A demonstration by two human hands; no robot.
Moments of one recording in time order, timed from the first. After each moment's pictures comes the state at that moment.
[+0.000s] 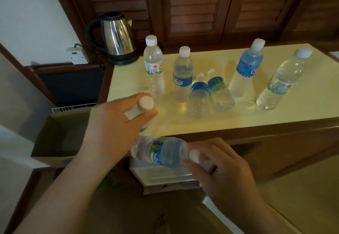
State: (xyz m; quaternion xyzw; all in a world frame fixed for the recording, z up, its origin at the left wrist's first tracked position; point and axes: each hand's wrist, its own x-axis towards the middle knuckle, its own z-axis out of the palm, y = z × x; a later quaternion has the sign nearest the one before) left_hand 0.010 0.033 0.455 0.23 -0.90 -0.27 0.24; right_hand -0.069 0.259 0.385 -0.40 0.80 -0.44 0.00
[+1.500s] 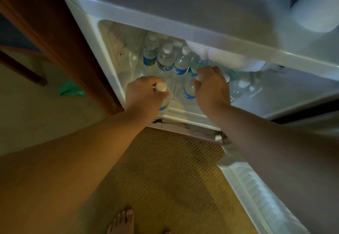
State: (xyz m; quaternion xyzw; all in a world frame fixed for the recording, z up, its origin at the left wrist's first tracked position) left_hand -0.030 0.025 -0.250 0.46 -0.76 -0.42 0.17; right_hand -0.194 0.120 -0.251 -0.37 0.90 -0.21 0.07
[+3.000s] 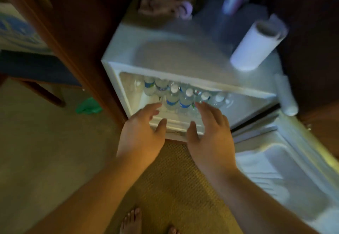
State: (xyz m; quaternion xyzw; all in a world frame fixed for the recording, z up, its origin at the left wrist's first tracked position) left_hand 0.043 0.108 -0.099 0.41 -0.81 -0.37 0.17; right_hand -0.072 0.237 -0.090 -0.37 0.88 -0.31 0.03
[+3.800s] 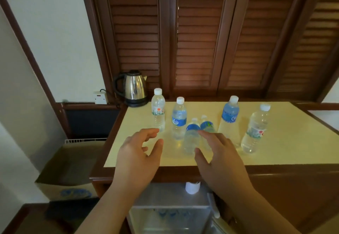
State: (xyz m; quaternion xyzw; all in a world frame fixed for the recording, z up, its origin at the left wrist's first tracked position) left_hand 0.022 0.102 0.447 0.25 -0.84 -0.33 0.35; right_hand -0.104 0.278 0.452 -0.37 0.86 -0.33 -0.09
